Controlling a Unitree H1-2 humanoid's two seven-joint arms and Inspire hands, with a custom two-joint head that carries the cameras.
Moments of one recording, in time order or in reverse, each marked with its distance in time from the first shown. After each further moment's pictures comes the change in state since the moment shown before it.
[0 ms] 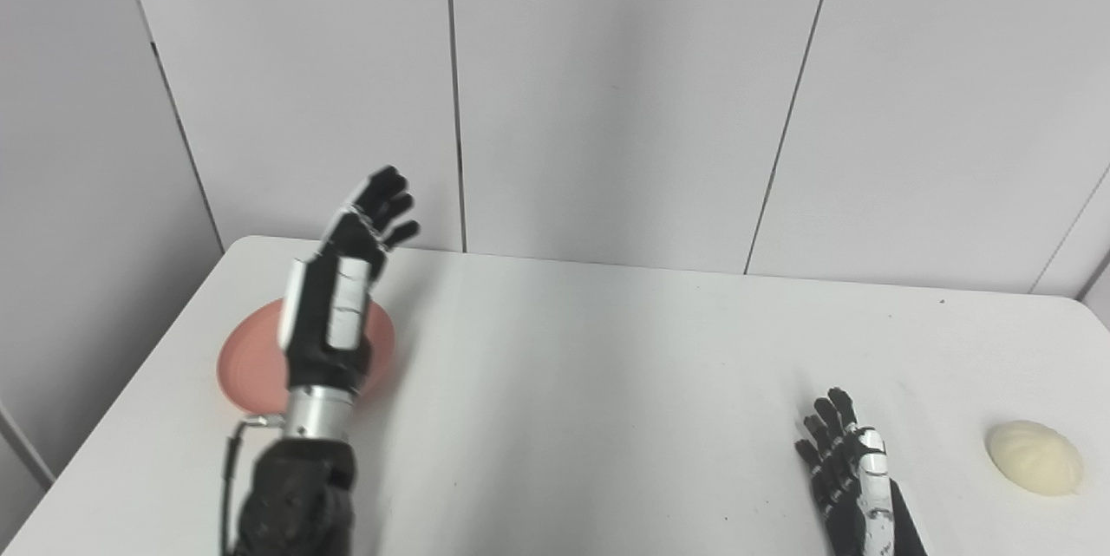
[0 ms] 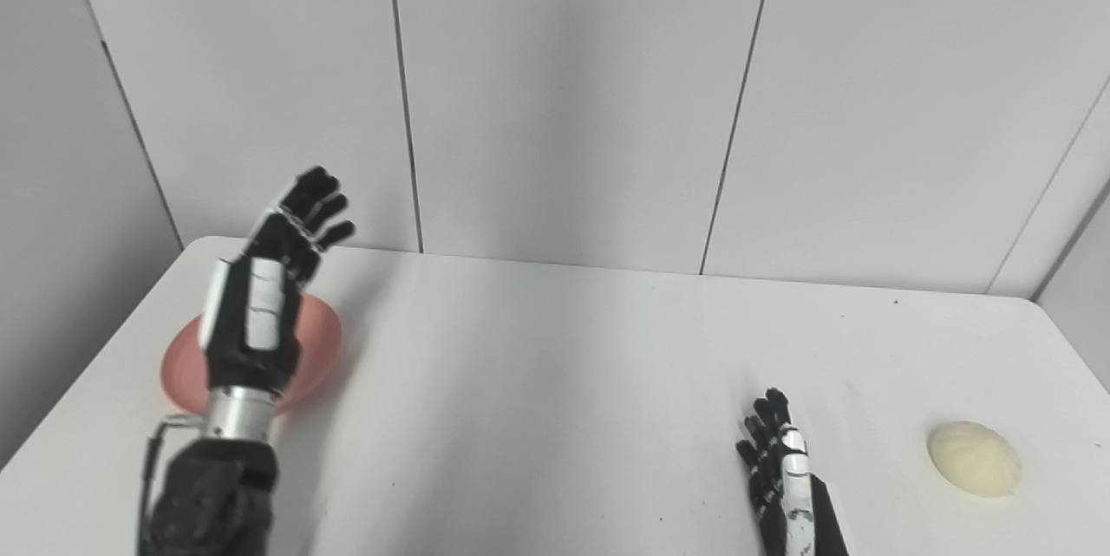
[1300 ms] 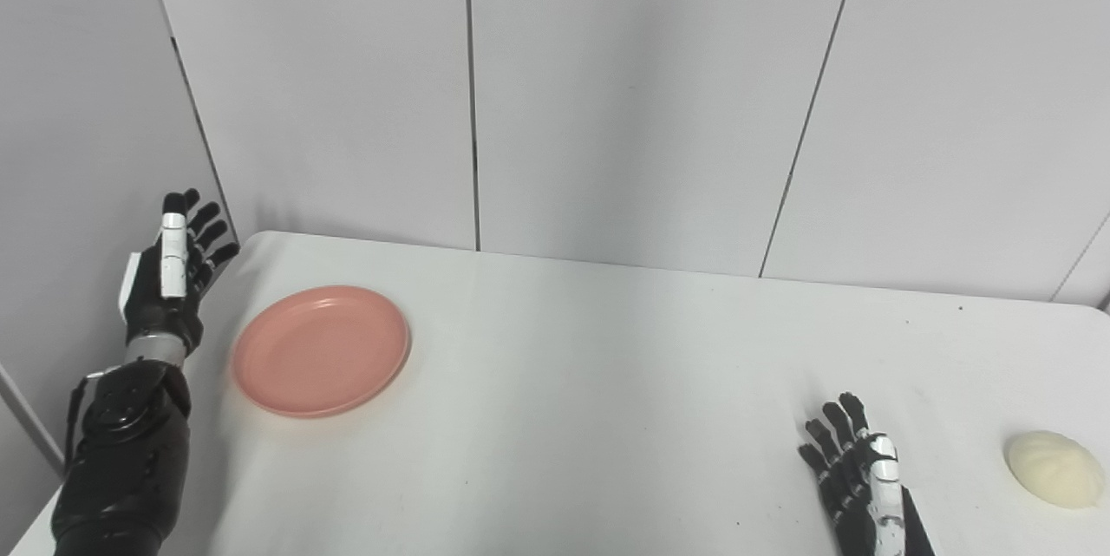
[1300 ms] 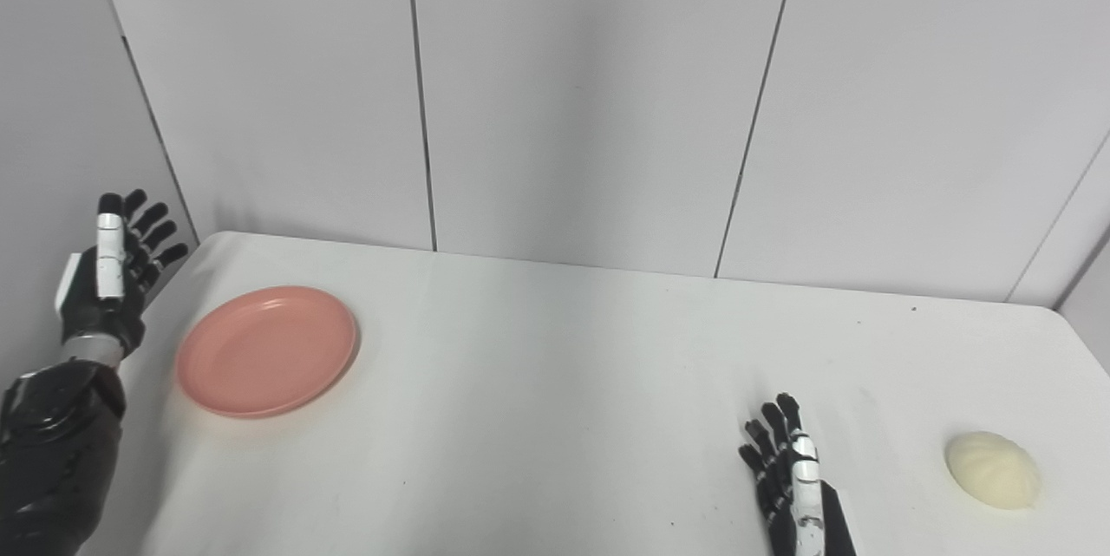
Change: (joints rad) left arm -0.253 0.322 0.170 0.852 -0.174 -0.062 -0.071; right arm 0.009 -0.001 0.003 -0.016 0.001 0.002 -0.007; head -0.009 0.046
